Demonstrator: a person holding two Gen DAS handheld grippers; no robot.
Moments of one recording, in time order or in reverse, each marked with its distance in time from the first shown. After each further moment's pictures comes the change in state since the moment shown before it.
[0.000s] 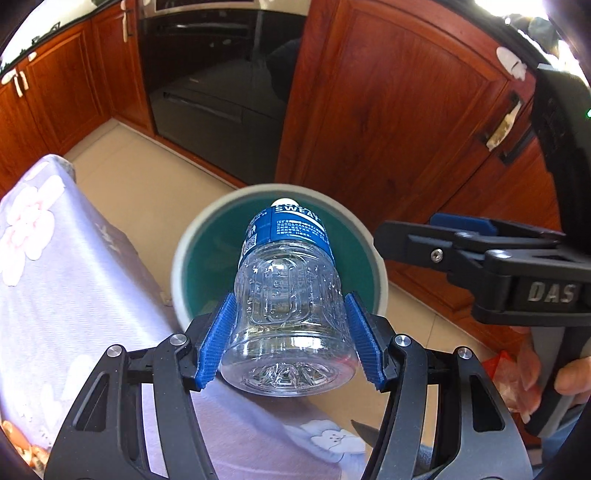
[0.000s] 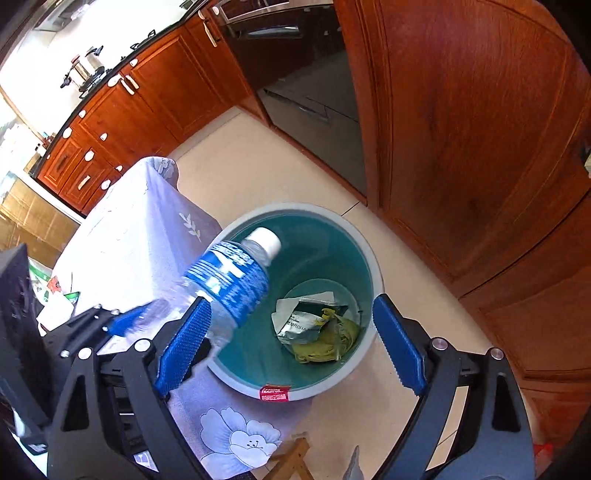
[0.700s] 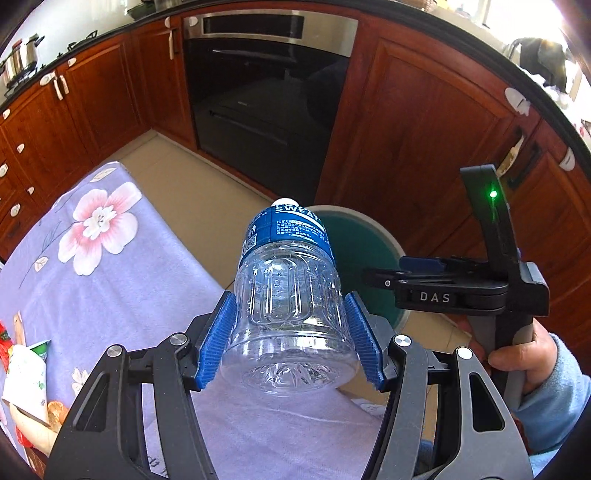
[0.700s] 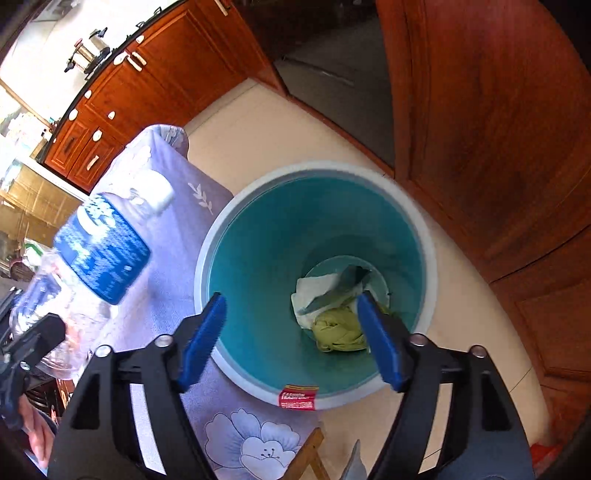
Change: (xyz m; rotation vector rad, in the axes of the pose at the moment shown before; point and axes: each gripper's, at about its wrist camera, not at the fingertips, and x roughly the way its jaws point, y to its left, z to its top) left arm -0.081 0.030 -0.011 -0.033 -0.071 0.106; right arm 0.052 0.018 -0.013 -0.005 0.092 0.067
